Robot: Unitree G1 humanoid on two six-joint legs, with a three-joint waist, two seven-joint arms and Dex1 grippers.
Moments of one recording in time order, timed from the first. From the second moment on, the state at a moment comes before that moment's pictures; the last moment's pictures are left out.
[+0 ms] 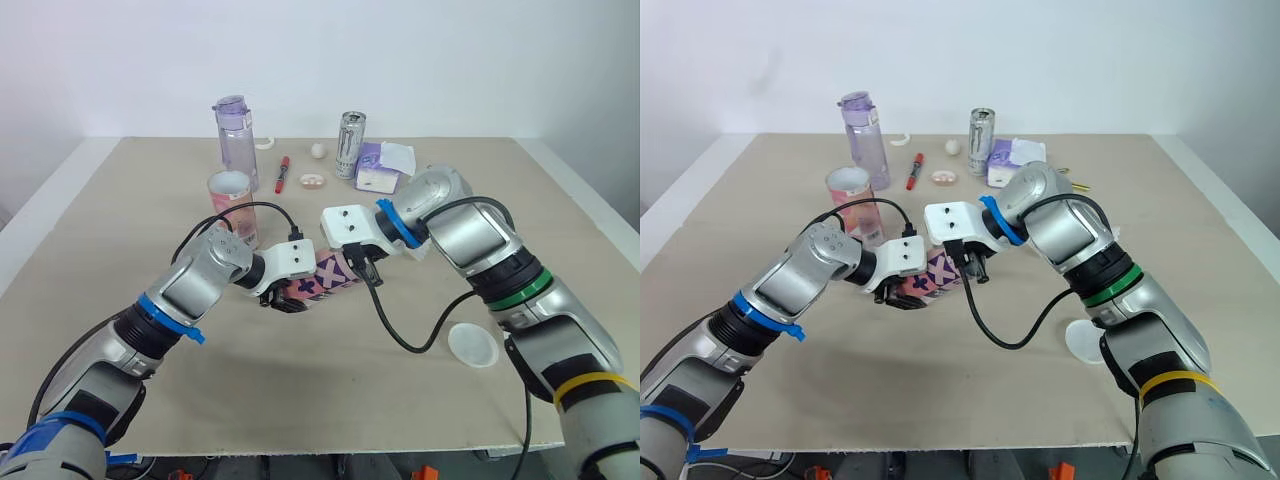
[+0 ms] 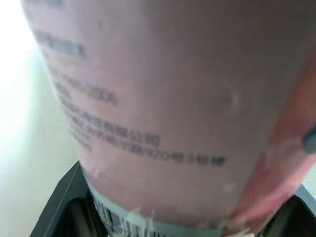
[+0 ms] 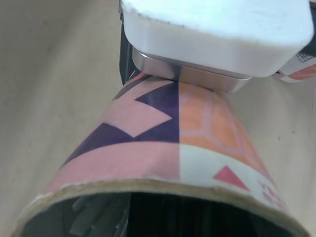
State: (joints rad) left arm -0.80 0.55 -0.53 -0.03 0.03 0.70 -1.14; right arm -1.09 -0.58 0.53 0.17 -0.01 0.39 1.49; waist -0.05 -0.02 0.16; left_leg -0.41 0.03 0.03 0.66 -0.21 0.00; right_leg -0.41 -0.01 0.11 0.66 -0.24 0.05
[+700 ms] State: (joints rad) left arm -0.69 0.54 -0.43 -0.07 -0.01 0.63 -1.11; right arm -0.84 -0.90 0.06 -0.13 0.40 0.80 1.44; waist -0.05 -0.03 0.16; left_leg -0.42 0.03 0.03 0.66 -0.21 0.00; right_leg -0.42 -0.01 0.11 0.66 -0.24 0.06
